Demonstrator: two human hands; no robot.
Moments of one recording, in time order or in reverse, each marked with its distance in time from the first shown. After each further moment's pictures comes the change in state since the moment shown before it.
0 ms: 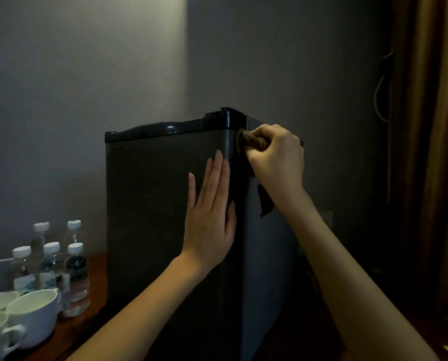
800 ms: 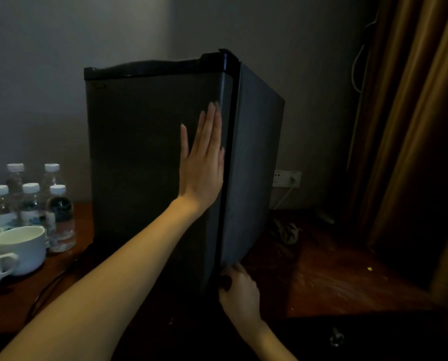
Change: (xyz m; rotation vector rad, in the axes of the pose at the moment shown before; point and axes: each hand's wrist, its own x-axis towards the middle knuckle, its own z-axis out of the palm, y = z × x) left_hand -0.016 0.011 0.000 0.067 -0.035 -0.088; right_hand -0.312 0.053 0.015 -0.255 -0.712 0.480
